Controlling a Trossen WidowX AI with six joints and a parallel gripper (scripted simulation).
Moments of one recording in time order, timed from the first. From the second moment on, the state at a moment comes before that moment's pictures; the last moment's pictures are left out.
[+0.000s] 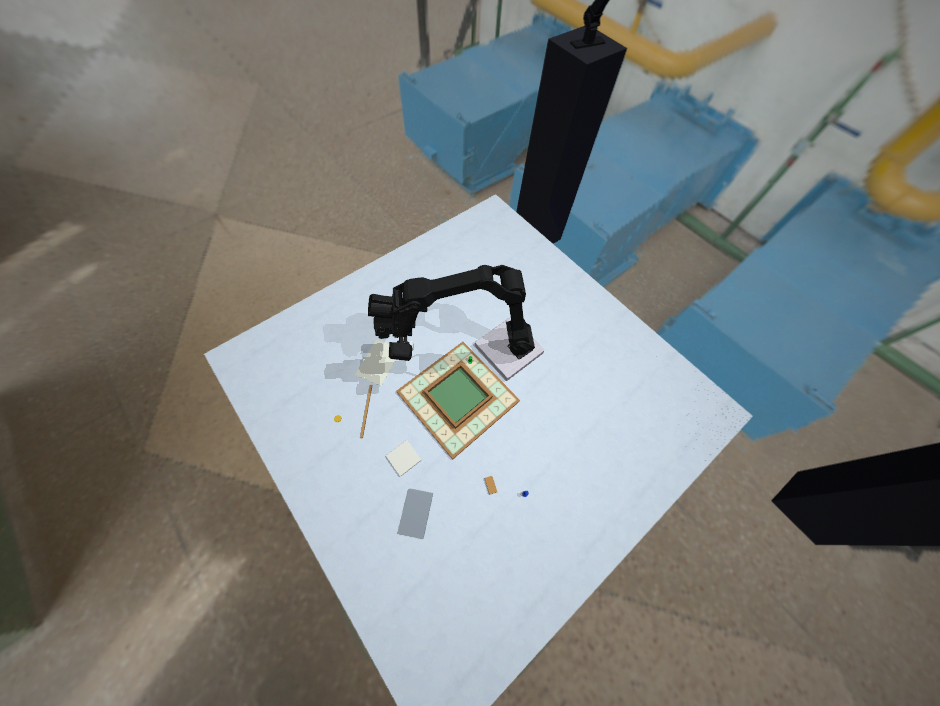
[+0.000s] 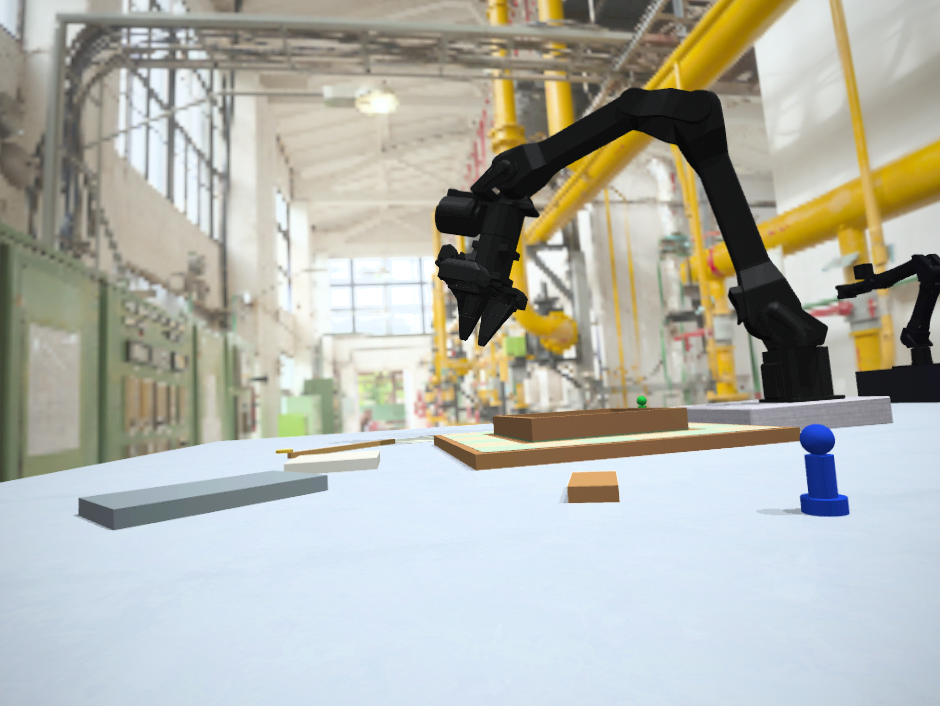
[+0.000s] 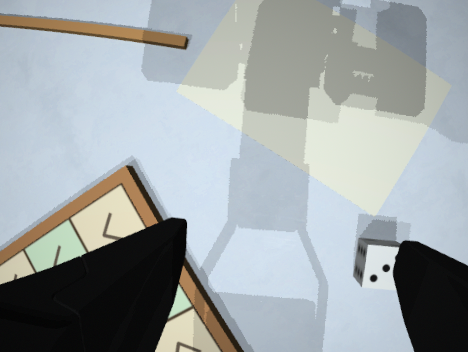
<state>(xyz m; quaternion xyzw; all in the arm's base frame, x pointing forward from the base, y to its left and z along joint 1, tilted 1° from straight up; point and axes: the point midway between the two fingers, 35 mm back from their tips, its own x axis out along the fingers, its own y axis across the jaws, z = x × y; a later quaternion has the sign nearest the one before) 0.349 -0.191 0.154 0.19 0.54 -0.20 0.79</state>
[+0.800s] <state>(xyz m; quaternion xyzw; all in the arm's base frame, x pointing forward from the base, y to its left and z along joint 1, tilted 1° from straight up) 0.305 -0.234 0.058 0.20 0.67 -0.20 0.69</state>
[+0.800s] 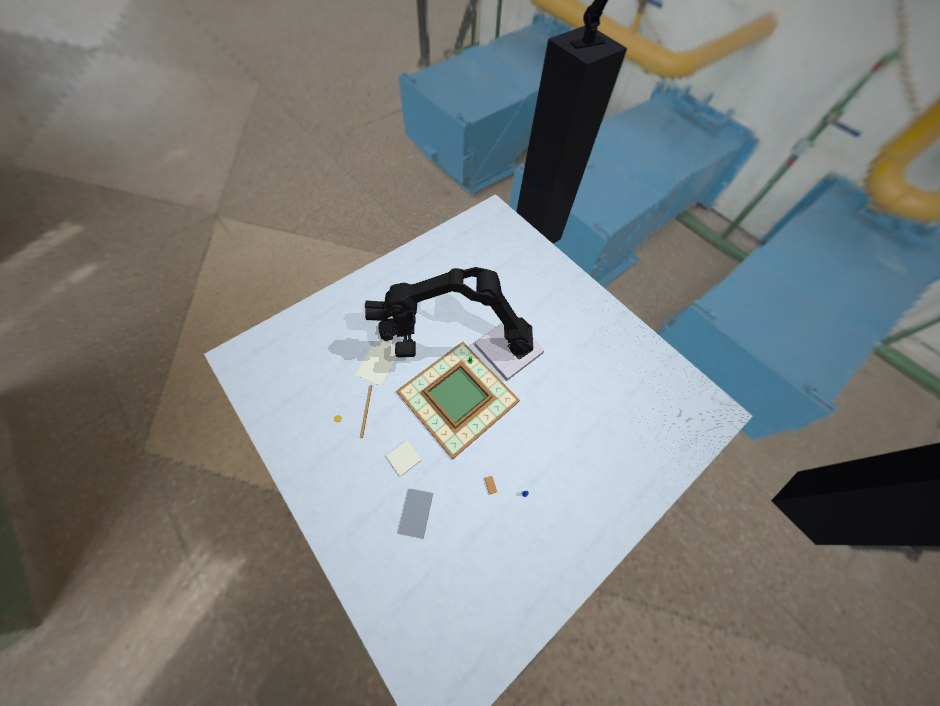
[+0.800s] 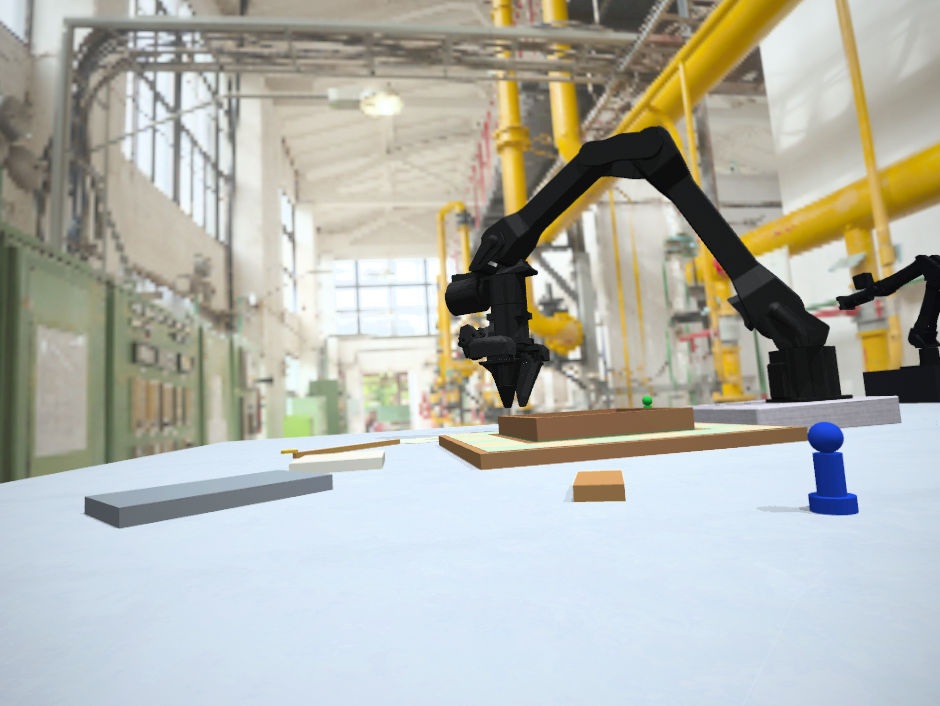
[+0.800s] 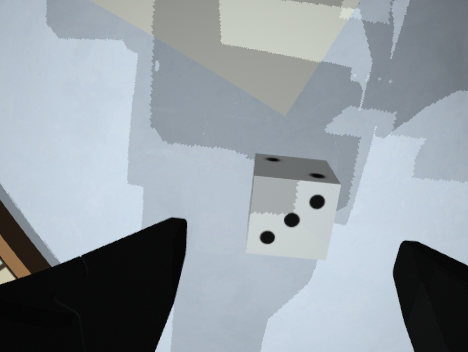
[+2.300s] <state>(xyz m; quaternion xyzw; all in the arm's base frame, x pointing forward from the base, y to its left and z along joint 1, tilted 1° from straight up) 0.305 -0.239 0.085 0.20 0.67 -0.20 0.69</state>
